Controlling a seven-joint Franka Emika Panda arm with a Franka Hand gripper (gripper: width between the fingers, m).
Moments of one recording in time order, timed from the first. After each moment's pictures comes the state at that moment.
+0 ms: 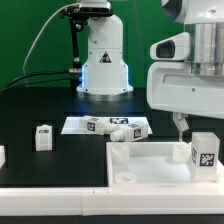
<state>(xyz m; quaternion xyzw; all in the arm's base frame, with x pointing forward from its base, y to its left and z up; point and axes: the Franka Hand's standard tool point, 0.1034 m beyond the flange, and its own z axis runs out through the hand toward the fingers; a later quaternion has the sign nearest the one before) 0.641 0.118 0.079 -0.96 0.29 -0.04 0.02</state>
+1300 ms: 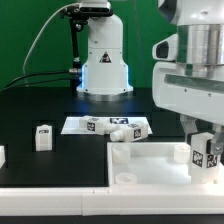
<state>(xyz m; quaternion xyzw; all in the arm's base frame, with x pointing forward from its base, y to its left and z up) 0.641 0.104 0.076 -0.78 0.62 -0.02 0.05</state>
